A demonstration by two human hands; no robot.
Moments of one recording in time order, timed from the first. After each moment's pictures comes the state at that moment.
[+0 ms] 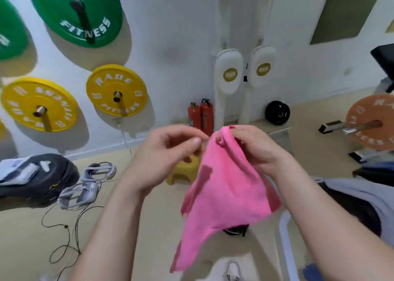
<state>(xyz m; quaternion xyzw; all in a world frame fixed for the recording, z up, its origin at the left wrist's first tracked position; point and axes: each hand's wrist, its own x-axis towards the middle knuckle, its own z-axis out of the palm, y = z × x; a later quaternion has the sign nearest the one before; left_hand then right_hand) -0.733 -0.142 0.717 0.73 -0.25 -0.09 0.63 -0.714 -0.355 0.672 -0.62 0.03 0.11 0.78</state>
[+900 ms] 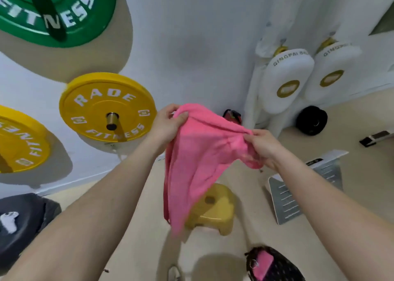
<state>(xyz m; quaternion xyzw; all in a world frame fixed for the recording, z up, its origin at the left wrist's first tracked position) -0.068 -0.041 0.578 0.78 -0.10 -0.05 0.62 -0.160 -0.272 0.557 -0.73 0.28 0.05 0.62</state>
